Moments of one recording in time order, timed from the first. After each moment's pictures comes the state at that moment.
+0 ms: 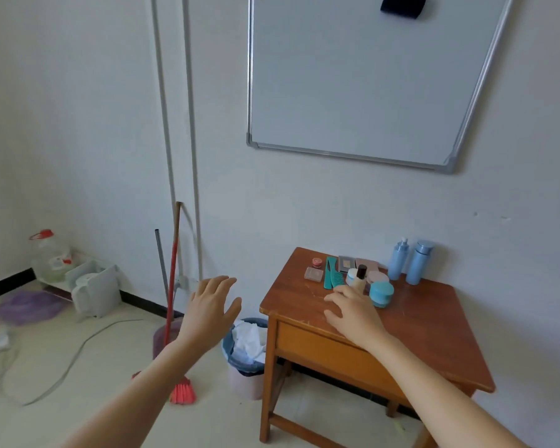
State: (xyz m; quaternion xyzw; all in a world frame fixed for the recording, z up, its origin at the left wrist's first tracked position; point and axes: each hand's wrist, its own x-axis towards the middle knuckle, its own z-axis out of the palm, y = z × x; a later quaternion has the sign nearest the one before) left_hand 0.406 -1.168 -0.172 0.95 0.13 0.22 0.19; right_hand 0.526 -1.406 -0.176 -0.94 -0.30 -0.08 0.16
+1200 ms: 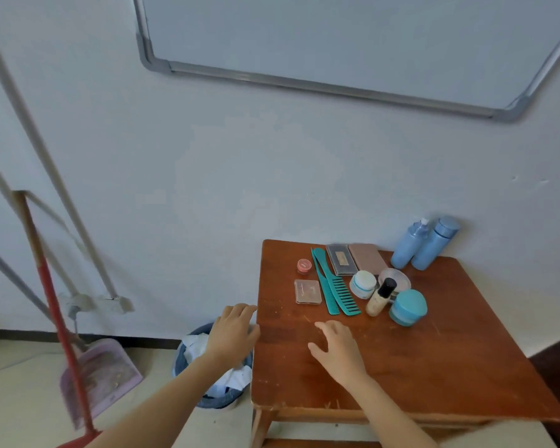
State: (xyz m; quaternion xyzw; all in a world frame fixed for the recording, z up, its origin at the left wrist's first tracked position) left_hand 0.757 -1.060 -0.310 0.97 -0.06 -0.07 0.22; right_hand 0.746 -1.273 -0.318 -0.98 -0.01 0.07 0.20
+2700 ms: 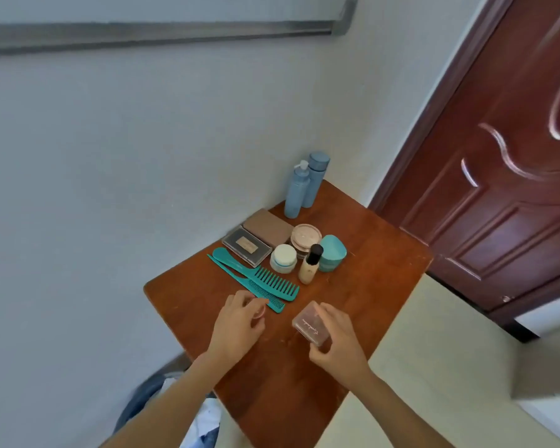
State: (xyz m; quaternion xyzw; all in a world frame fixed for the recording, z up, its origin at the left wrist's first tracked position) left_hand 0.908 -1.141 -0.339 0.85 -0.43 -0.12 0.30; right_hand 0.746 -1.264 -0.315 -0.91 0.30 -0.06 0.30
